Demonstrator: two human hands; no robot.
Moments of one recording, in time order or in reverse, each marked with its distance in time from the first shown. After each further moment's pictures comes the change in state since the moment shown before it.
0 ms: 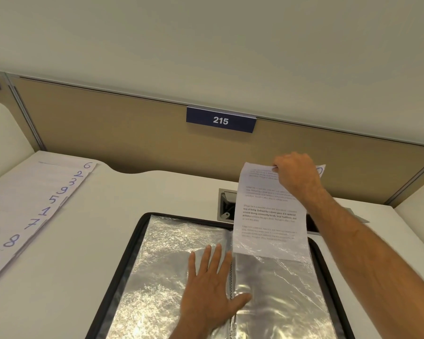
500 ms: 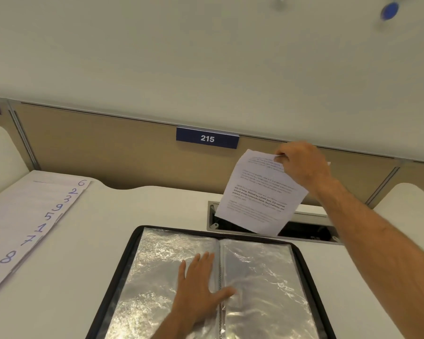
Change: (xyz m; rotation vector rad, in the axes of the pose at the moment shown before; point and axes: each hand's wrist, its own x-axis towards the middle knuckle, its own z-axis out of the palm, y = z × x) left_hand 0.005 -0.007 -0.020 -0.354 -0.122 -0.100; right_hand -0.015 0.034 -0.093 0.219 0.174 0.045
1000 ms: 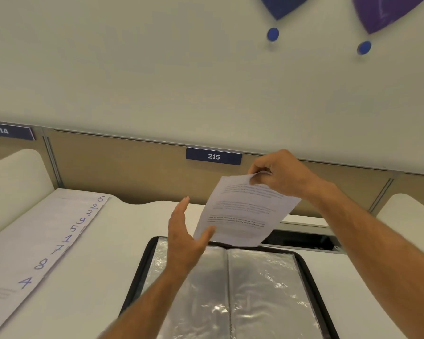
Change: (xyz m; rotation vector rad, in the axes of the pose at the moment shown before) left_hand 0.005 0.034 -0.136 -0.574 0.655 0.130; right_hand -0.021 -0.086 -0.087 0.398 -0.242 -0.157
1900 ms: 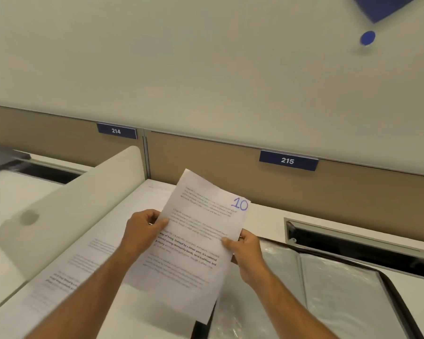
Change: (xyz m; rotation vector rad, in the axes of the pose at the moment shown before) left_hand 0.000 -0.036 -0.291 0.231 0.077 -0.397; right_hand -0.010 -0.188 0.272 1.382 0.009 0.700
